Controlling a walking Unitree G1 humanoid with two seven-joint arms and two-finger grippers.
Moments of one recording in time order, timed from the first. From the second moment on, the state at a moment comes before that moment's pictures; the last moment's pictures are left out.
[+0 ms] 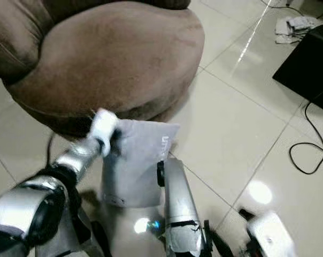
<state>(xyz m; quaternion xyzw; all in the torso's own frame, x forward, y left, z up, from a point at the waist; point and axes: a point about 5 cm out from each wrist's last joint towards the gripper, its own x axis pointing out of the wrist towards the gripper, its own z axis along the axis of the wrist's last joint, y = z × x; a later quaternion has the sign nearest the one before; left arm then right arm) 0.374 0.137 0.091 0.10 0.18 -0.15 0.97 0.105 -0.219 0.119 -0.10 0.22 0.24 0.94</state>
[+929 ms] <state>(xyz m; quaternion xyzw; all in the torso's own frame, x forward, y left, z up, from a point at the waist) 0.374 0.205 0.123 -0.03 0.07 0.02 1.00 0.278 -0.164 0.077 -0.09 0.12 0.21 0.97</state>
